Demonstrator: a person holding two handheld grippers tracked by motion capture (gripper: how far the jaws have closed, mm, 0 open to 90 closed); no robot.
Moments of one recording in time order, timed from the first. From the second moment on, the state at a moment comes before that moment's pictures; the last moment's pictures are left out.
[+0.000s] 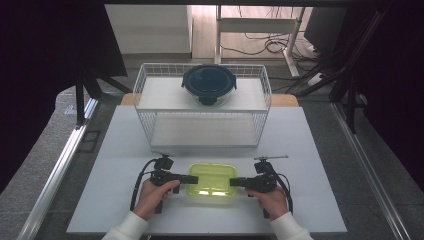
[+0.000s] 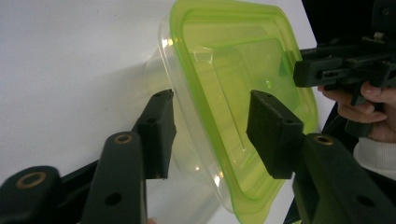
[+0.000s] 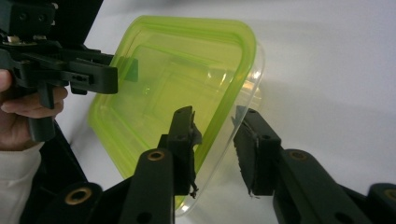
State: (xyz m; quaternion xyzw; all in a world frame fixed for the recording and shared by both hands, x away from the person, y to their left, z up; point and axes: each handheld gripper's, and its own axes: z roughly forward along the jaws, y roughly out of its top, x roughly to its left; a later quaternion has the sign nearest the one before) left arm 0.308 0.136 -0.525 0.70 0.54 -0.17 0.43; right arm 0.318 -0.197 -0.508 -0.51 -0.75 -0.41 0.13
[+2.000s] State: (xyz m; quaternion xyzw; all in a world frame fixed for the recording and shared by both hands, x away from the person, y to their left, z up) left arm 0.293 0.165 -0.403 0.70 0.49 -0.05 0.52; right arm 0.318 -0.182 -0.393 -0.42 -0.76 -0.50 0.02
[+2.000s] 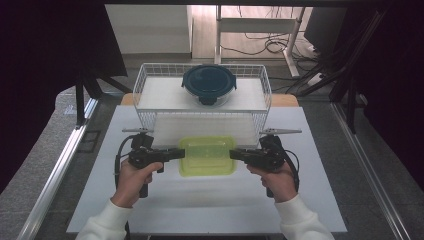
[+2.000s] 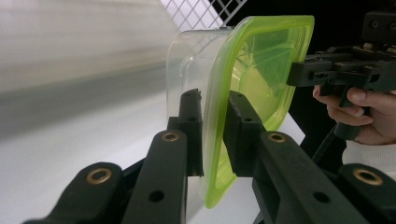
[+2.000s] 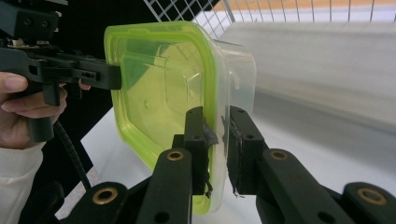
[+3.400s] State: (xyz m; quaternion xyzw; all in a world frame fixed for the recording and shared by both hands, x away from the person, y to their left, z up) left arm 0.367 0.178 -0.262 0.71 0.45 0.01 0.54; right arm 0.382 -0.169 -0.262 -0.38 -0.74 -0.55 -0.03
